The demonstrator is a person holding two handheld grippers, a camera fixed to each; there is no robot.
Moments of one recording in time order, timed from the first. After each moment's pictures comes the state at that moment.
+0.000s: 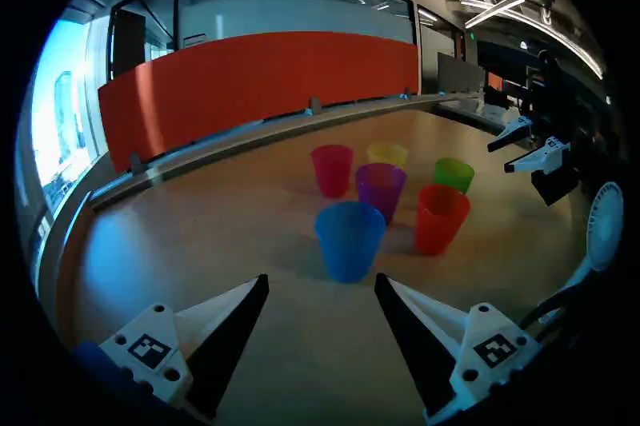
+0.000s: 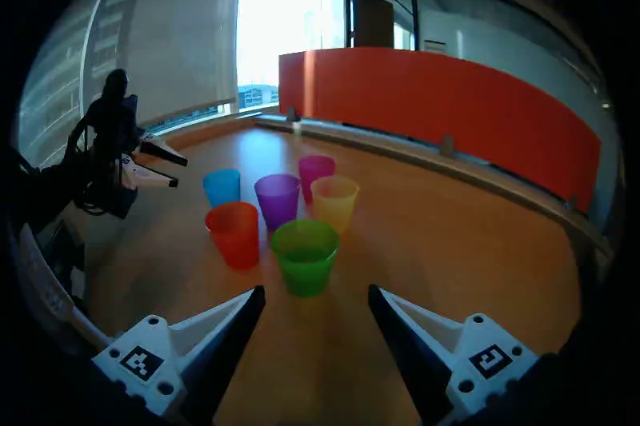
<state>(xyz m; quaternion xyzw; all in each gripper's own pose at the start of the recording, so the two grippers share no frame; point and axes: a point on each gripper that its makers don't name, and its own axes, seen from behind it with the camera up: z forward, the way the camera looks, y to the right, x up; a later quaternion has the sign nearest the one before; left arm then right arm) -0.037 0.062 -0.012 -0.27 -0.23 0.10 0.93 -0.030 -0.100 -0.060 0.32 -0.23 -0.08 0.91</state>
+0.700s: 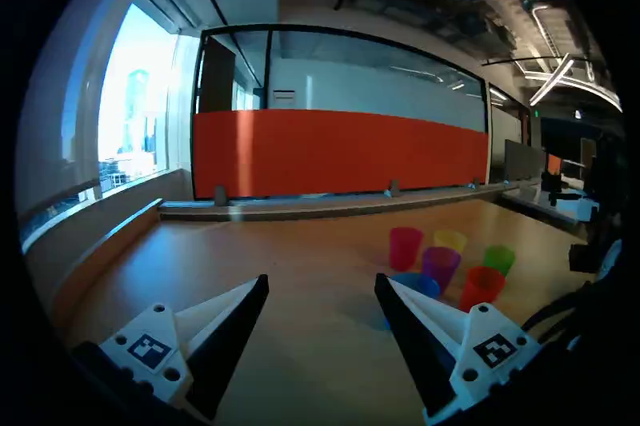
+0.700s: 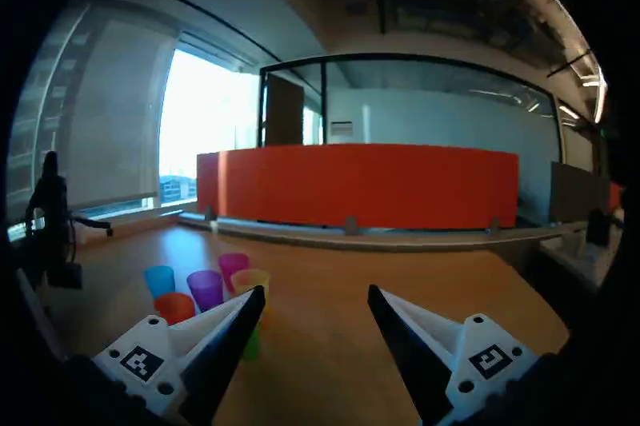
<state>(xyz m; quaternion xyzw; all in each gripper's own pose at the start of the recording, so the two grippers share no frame) 0.031 -0.012 -0.014 -0.11 -0.08 -0.01 0.99 0.062 -0.029 -0.041 0.14 -0.04 0.00 0.99</state>
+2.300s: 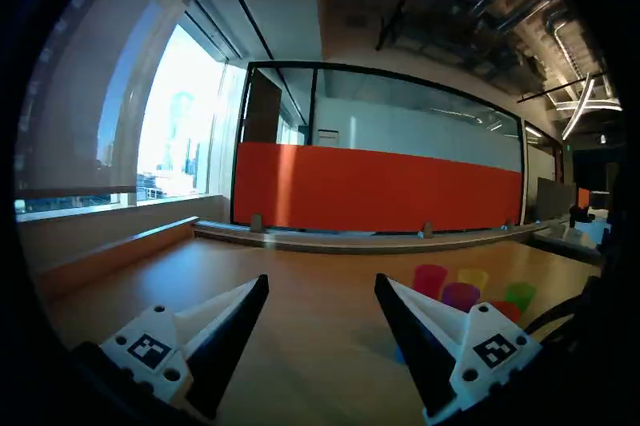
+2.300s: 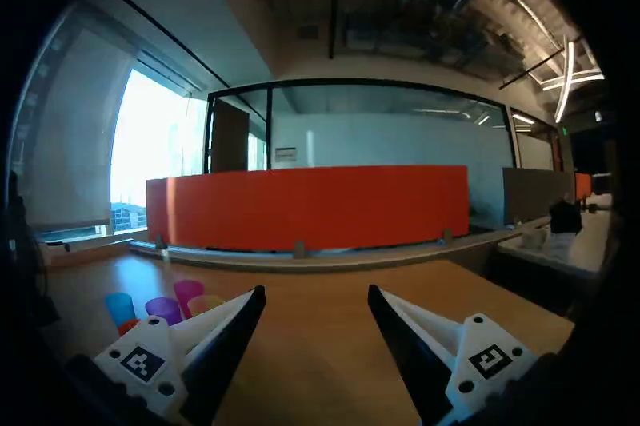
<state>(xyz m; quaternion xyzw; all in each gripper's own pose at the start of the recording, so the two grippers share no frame) 0.042 -0.020 -0.021 -0.01 0.00 -0.04 1.00 0.060 -0.001 -0.030 0.02 0.01 0.02 1.00</state>
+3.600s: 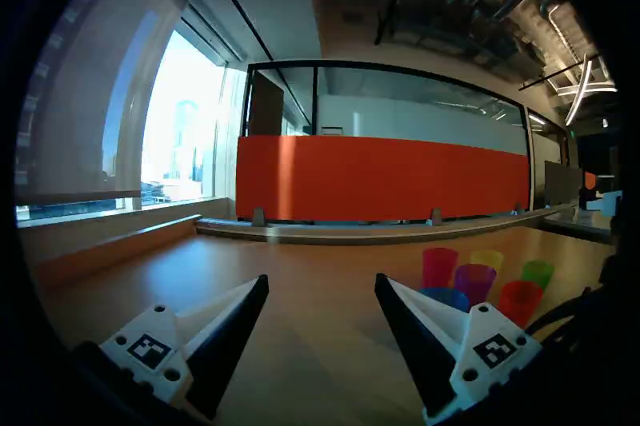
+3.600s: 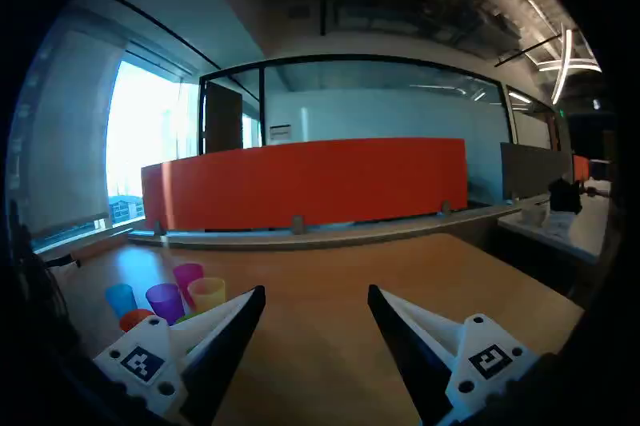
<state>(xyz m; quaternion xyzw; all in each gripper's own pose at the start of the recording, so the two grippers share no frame) 0.006 -0.004 -0.001 0.00 0.01 -0.02 1.00 0.038 -0.006 -0.030 0.01 -0.04 0.04 1.00</state>
